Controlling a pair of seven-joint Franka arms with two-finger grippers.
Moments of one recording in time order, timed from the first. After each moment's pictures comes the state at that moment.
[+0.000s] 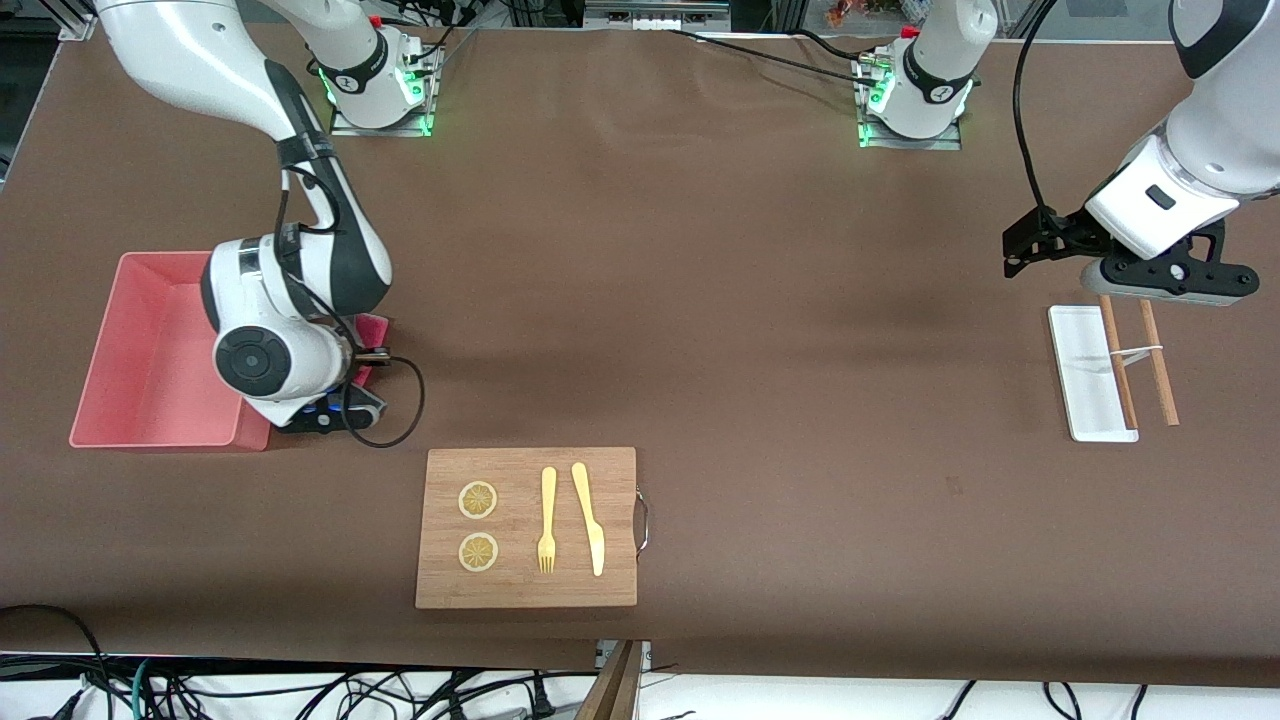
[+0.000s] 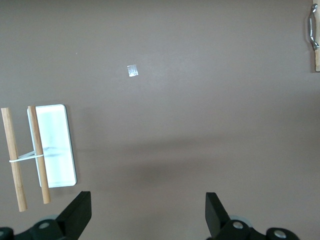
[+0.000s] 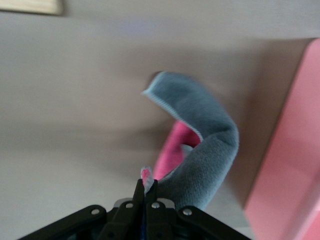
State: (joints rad) left arm -0.14 0.02 0.02 -1.67 0.00 1.67 -0.04; right arm 0.27 0.54 -0.04 -1.65 -0.05 1.87 0.21
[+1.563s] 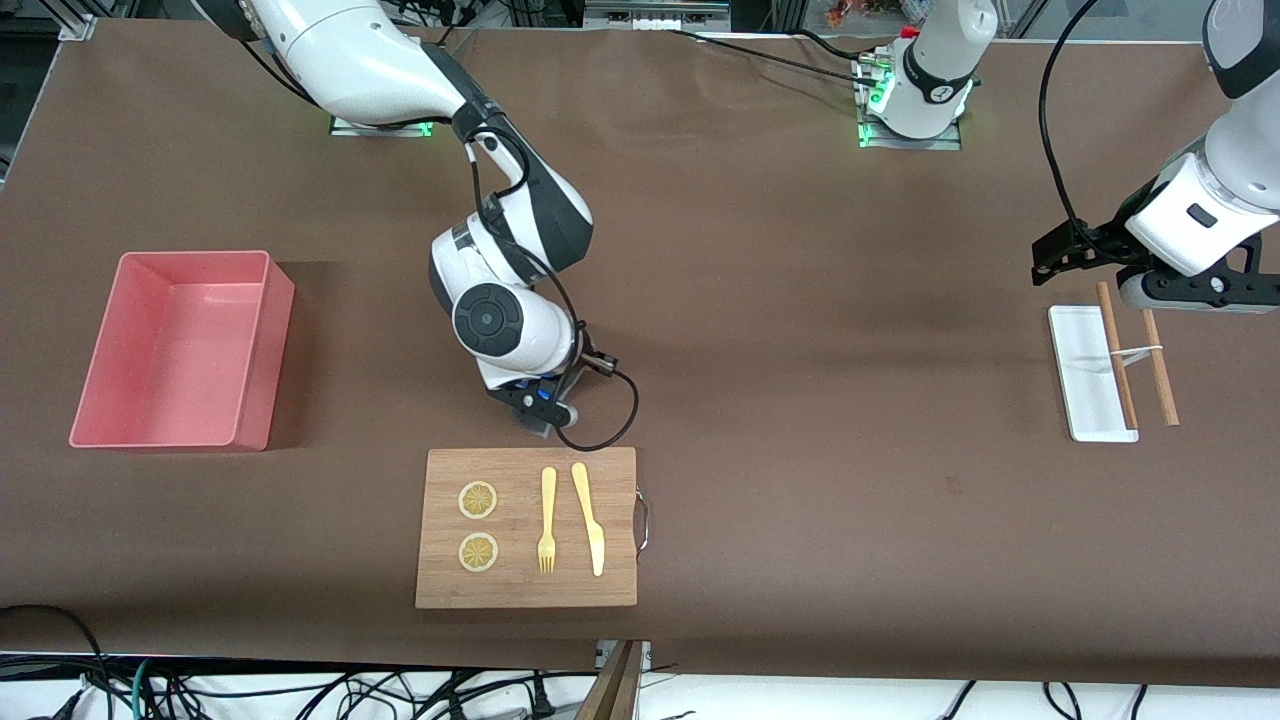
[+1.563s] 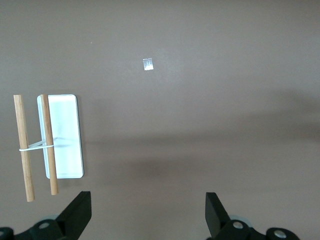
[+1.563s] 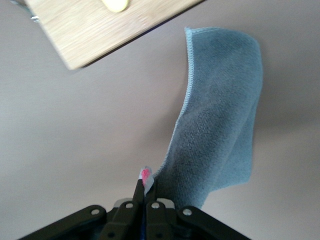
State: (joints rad) left arm -0.09 0.03 0.03 -1.68 0.00 1.67 -0.04; right arm 0.52 0.77 0.11 -1.29 0.23 2.00 0.96
